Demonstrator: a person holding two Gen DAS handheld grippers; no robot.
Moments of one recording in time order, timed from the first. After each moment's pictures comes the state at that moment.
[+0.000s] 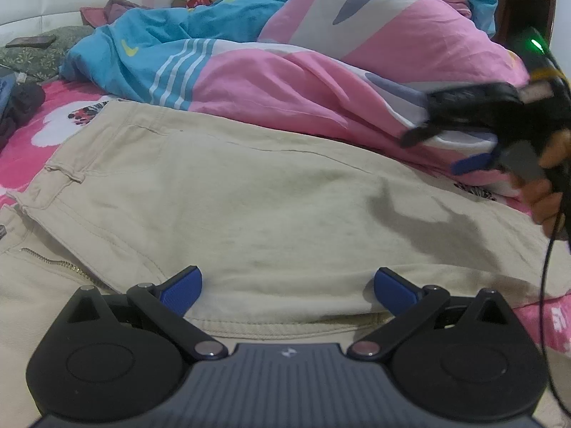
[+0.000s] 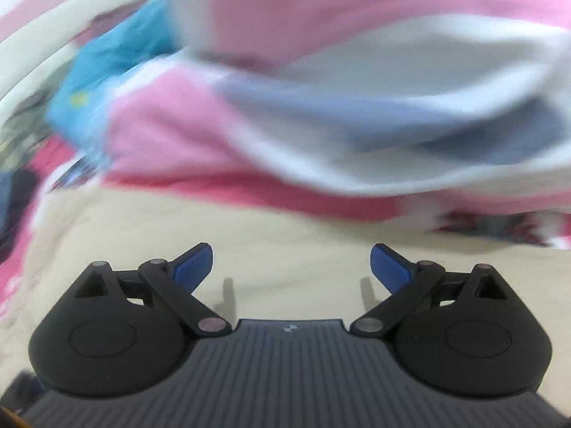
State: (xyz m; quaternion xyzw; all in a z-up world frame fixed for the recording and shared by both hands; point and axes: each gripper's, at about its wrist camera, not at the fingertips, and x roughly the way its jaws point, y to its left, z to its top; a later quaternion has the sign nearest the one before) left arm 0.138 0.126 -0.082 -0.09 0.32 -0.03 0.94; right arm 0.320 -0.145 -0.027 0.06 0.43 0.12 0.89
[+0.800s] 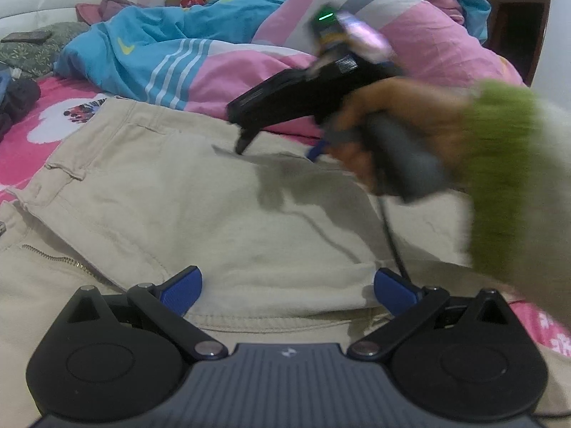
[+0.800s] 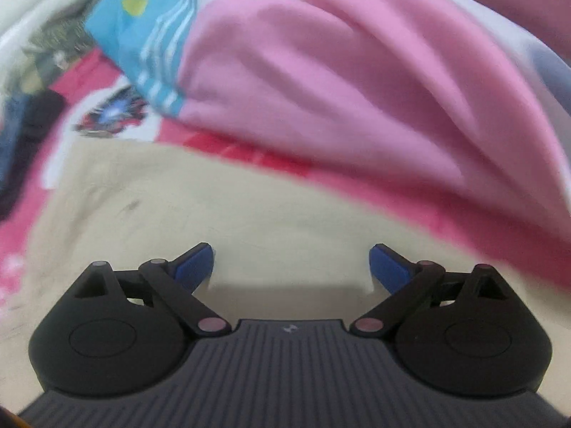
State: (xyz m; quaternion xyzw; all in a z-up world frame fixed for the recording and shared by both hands) left arm 0.129 0.136 -0.076 -0.10 0.32 -0.06 0.94; right arm 0.406 0.010 -0.064 -0.04 0.47 0.19 0.86
